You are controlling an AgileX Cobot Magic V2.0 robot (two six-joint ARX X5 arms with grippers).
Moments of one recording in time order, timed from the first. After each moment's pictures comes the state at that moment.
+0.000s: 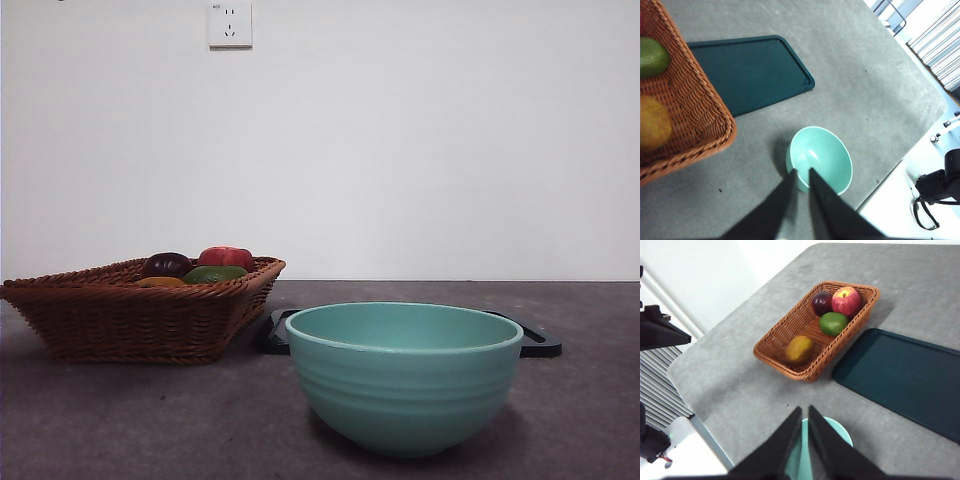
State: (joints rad) left arm -0.28 0.76 0.88 -0.73 0.63 -0.14; right arm 0.34 0.66 0.93 -0.72 -0.53 0.18
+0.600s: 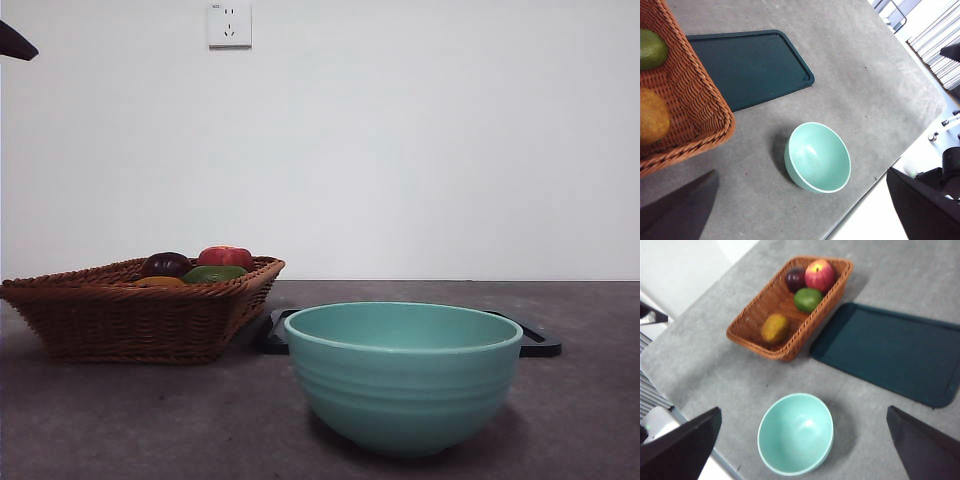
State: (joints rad) left arm -0.28 0.75 0.88 -0.75 0.63 -0.15; right arm 0.34 0.66 0.93 -0.82 -0.44 0.17
